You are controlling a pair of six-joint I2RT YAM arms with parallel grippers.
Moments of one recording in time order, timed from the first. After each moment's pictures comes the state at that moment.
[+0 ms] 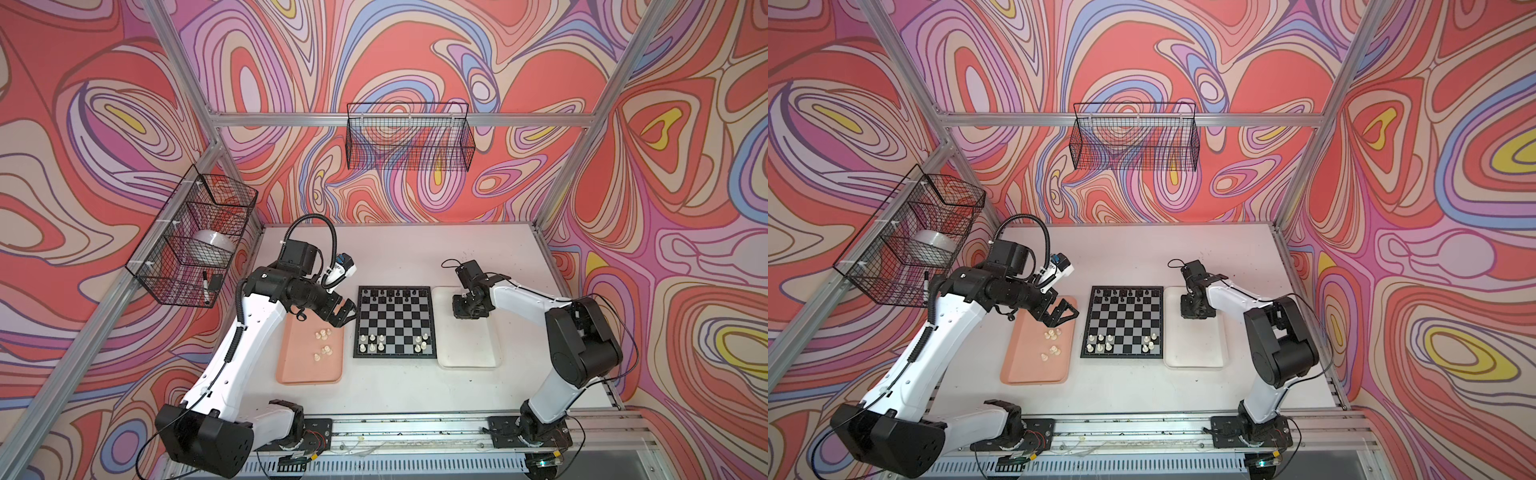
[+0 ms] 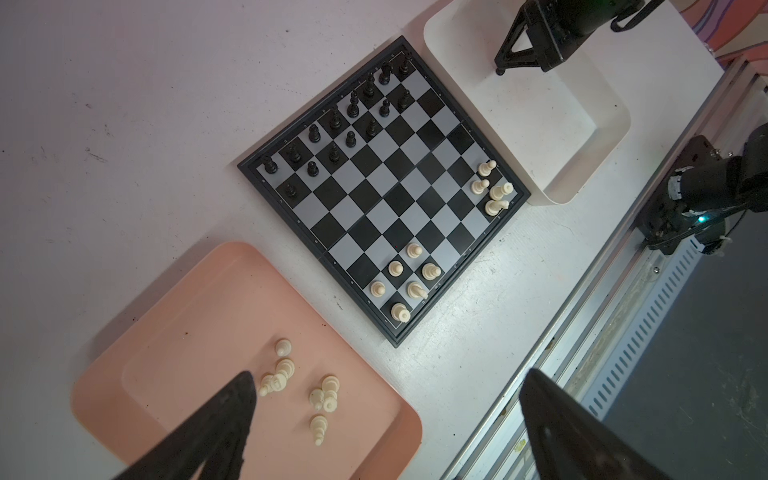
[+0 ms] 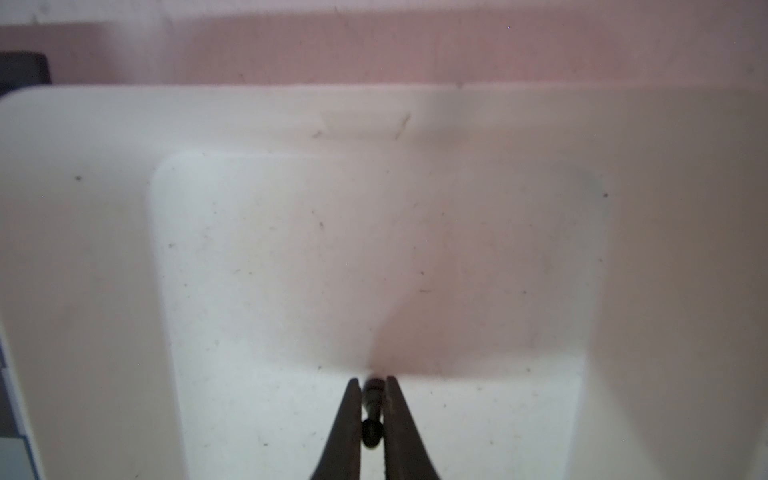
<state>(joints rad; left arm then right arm) -0.24 1.24 1.30 -1.17 0.43 0.35 0.35 1.72 1.05 -0.62 0.03 0.38</state>
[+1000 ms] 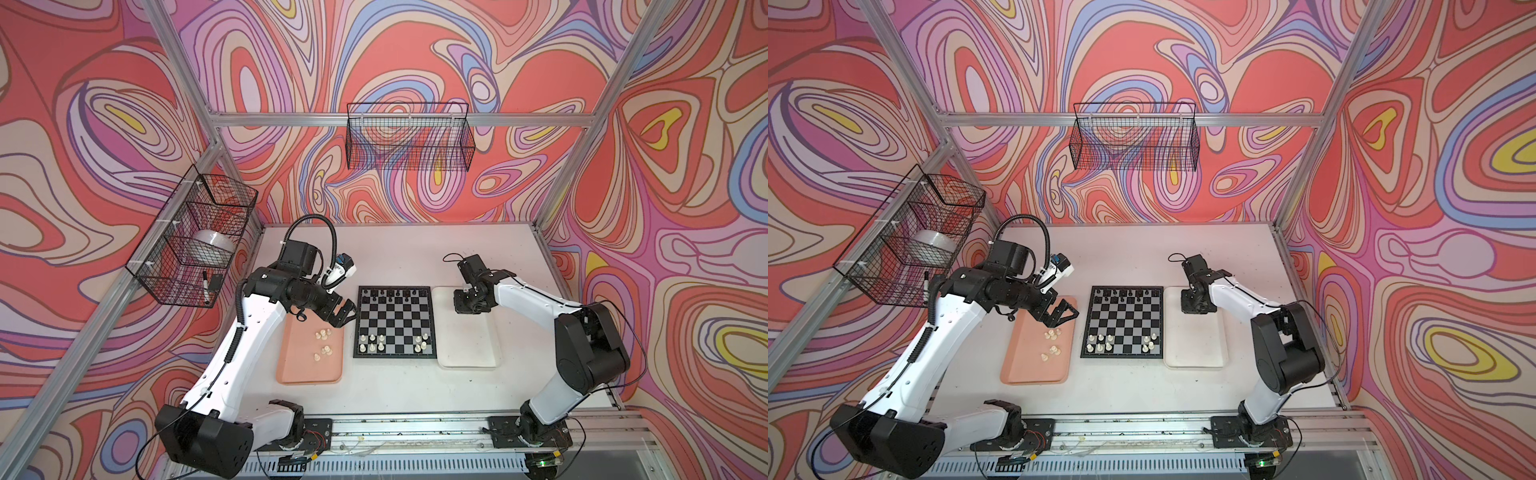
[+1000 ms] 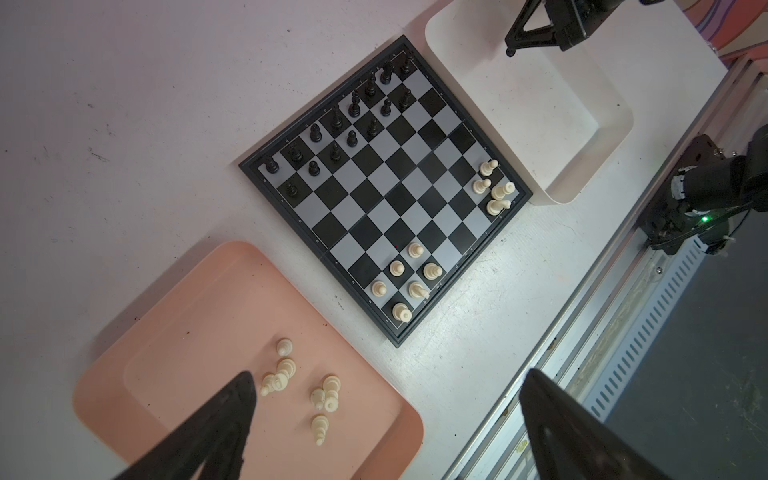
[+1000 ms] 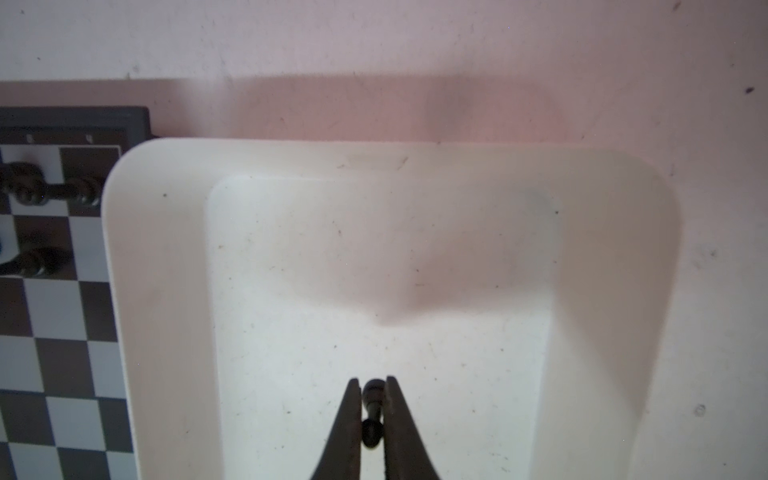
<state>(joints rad) -0.24 1.23 1.30 -1.16 0.42 0.35 0.35 1.67 1.10 -0.67 0.04 0.37</state>
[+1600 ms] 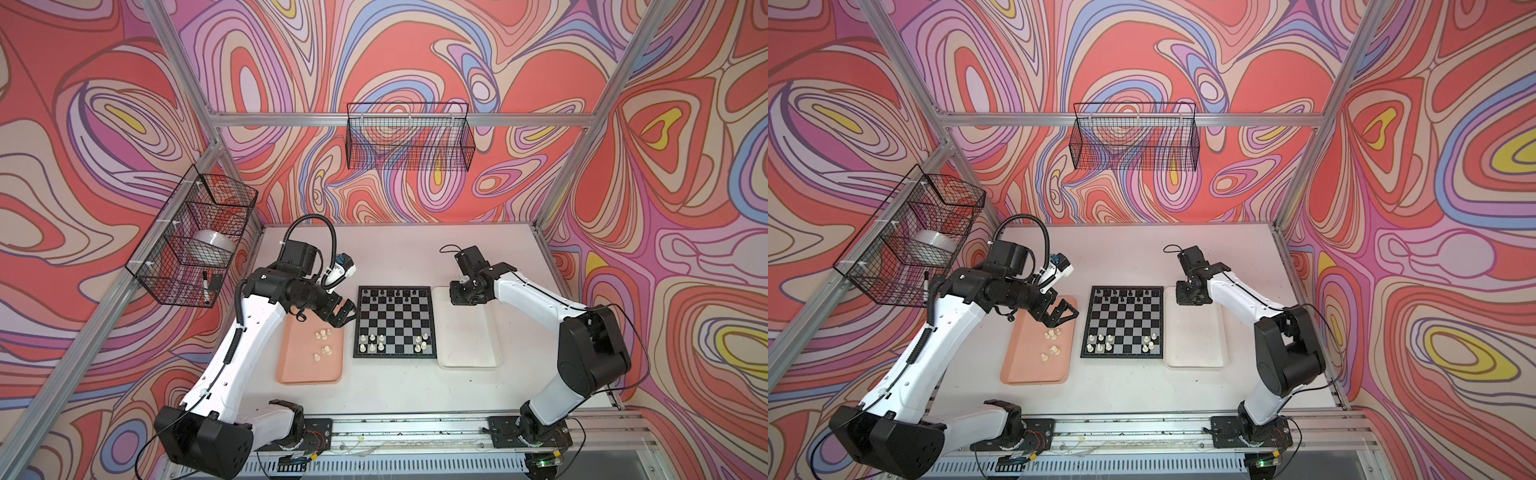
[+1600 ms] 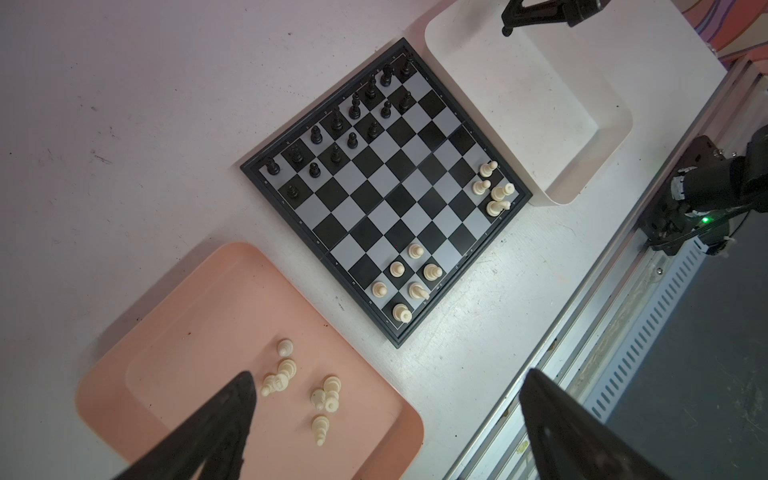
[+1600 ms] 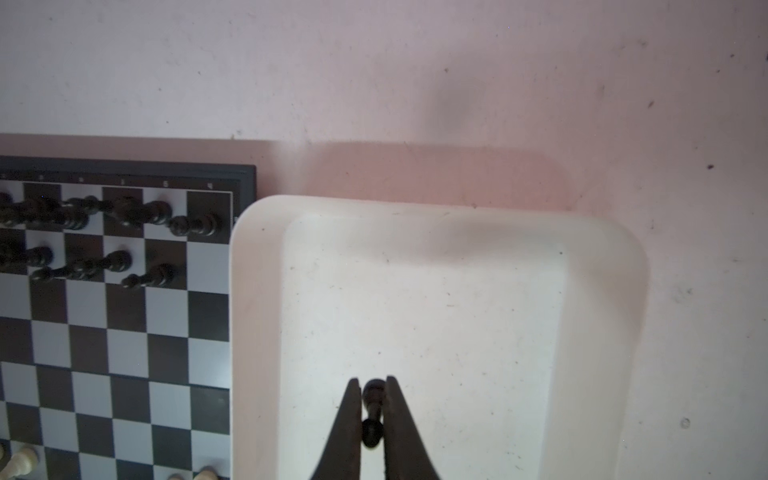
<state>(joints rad) -0.24 1.23 1.30 -1.16 0.42 0.35 0.39 1.66 1.21 -0.72 0.03 0.37</state>
